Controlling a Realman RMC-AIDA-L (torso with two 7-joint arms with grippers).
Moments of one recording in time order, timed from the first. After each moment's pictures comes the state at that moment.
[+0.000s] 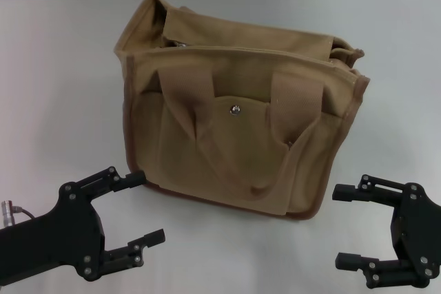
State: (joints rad) left arm -0.20 -2.07 0.76 0.45 1.79 1.88 -0.63; right arm 0.31 2.08 -0.56 -0.52 -2.08 -2.01 0.87
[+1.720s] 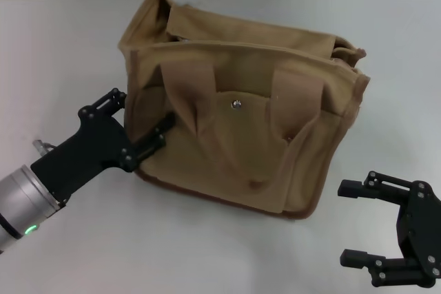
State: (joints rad) left arm -0.40 -2.08 0.53 0.07 1.65 1.54 -0.46; right arm 0.30 2.08 -0.55 -0.51 -2.06 -2.04 0.87
